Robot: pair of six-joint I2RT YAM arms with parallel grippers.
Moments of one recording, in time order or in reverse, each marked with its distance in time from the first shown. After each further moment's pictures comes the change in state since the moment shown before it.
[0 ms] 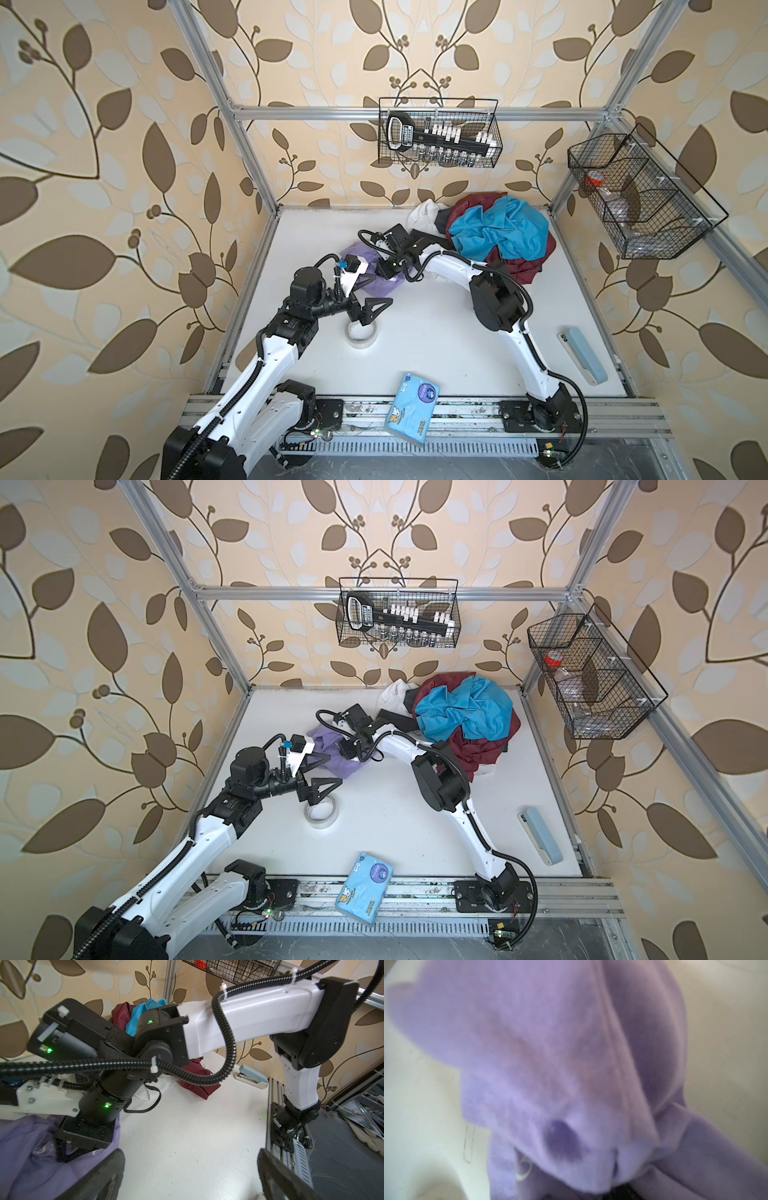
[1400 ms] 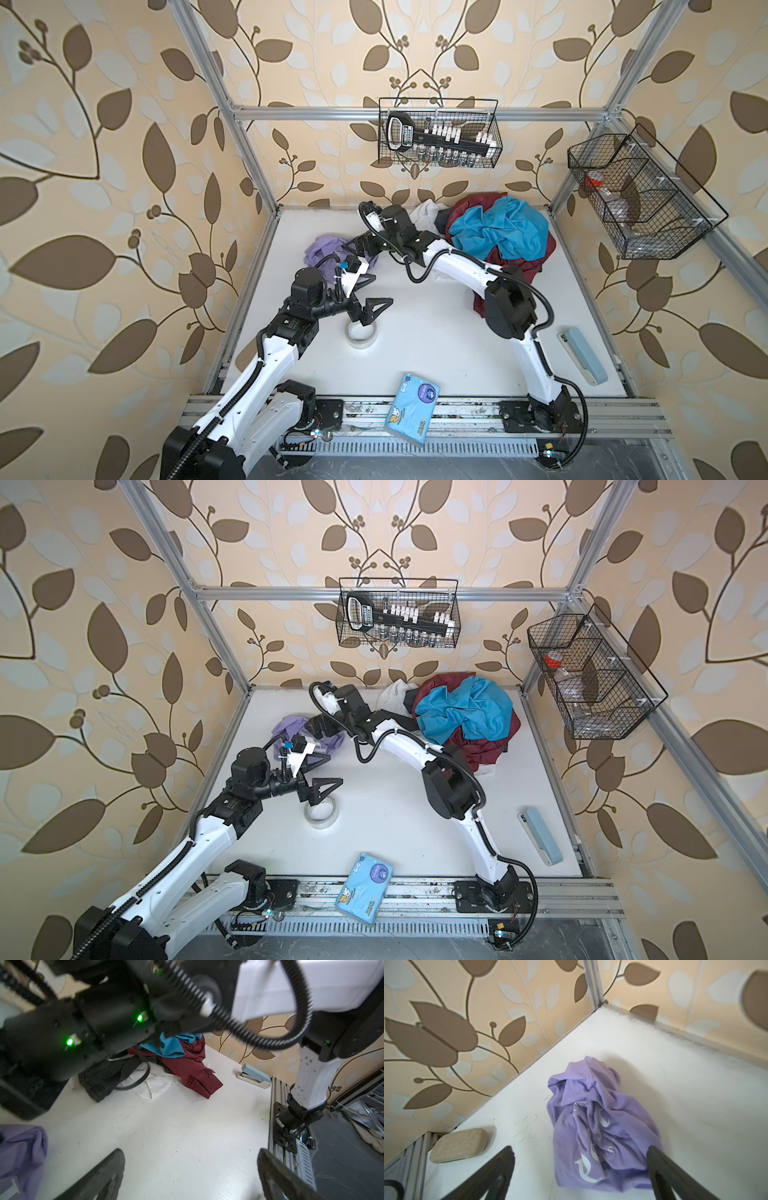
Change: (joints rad) left arm -0.012 0.000 0.000 -0.005 -0.024 0.004; right arm 0.030 -0.258 -0.106 0.309 0.021 0.108
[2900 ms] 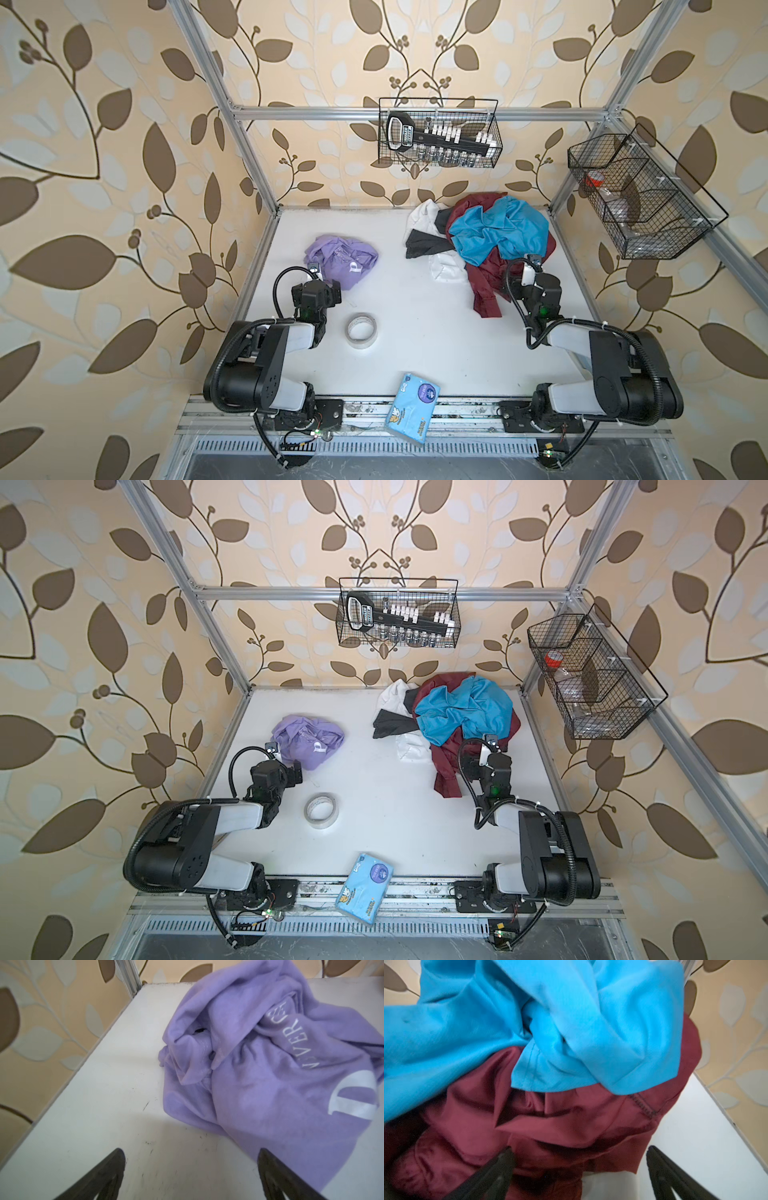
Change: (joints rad) left arm 0.194 0.593 -0.254 0.663 -1.100 -0.055; right arm -0.772 -0.816 -1.603 0.898 0.278 -0.194
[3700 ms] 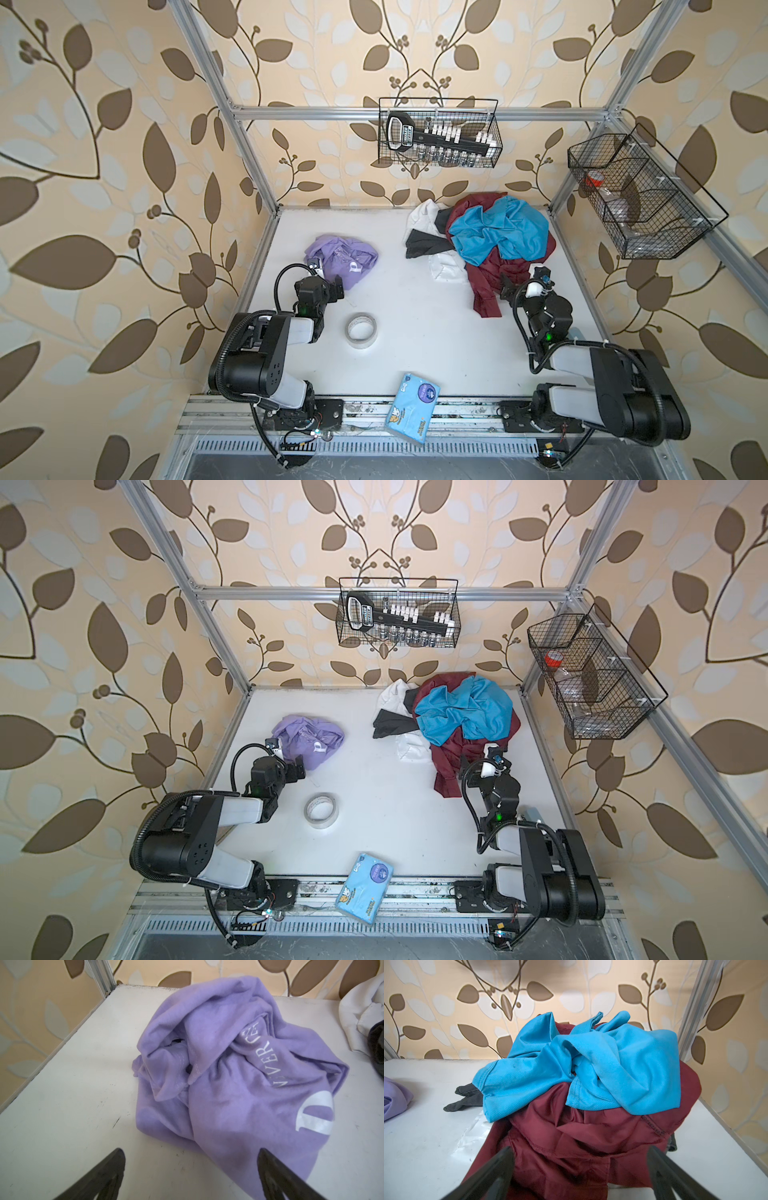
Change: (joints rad) left arm 0.024 0.024 0.033 0.029 0.132 -0.029; right arm -0.008 -0.036 -0.221 0.426 -0.169 0.024
